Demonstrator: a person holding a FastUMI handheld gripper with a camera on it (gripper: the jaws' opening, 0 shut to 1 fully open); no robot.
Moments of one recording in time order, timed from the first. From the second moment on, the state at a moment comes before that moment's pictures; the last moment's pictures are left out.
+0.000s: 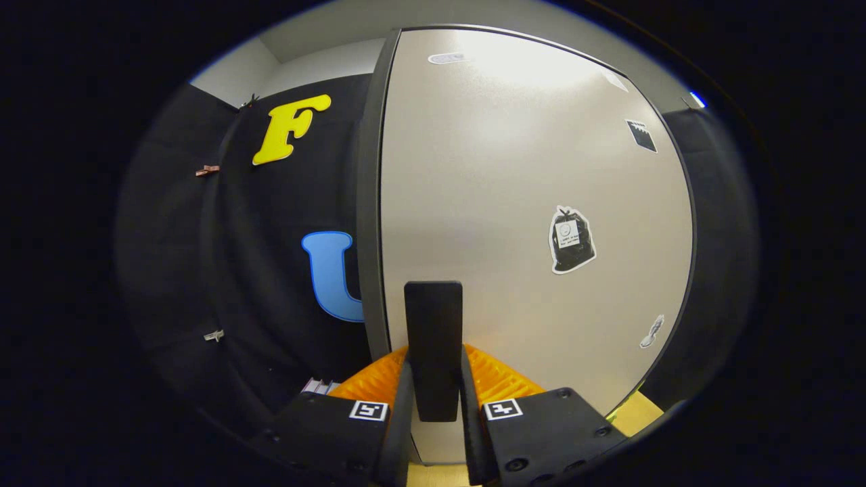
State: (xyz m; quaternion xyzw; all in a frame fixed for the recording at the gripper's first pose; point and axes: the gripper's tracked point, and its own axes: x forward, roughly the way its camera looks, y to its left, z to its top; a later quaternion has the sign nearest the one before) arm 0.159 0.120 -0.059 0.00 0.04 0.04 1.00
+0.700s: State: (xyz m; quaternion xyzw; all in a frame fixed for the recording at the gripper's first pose) arm 0.132 0.119 -0.055 0.00 0.05 0.06 1.00
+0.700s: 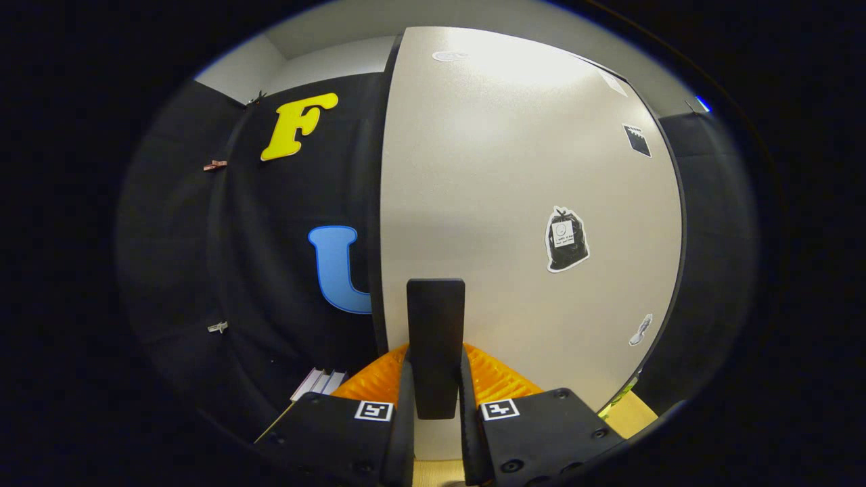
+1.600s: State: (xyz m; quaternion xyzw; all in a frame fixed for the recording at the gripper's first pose) arm 0.029 0.064 -0.050 0.01 0.06 0.13 0.99
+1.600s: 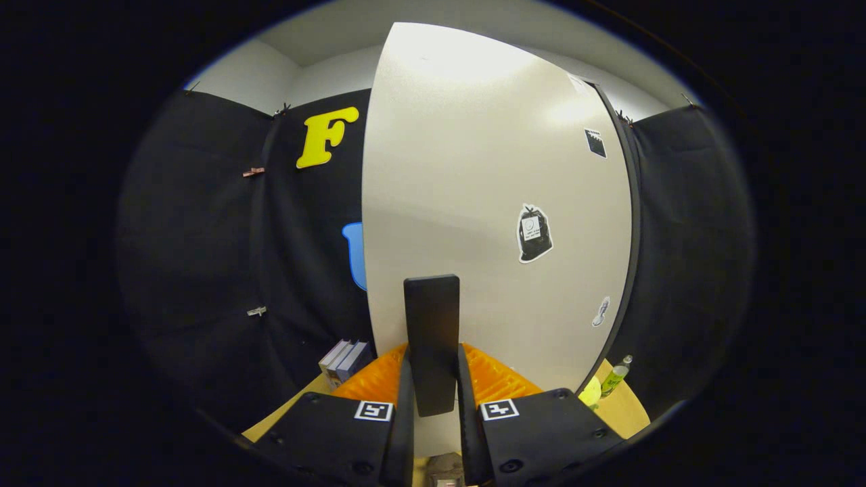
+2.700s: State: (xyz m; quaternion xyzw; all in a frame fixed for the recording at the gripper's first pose) arm -0.029 -0.074 -0.033 0.02 0.07 0.12 0.99
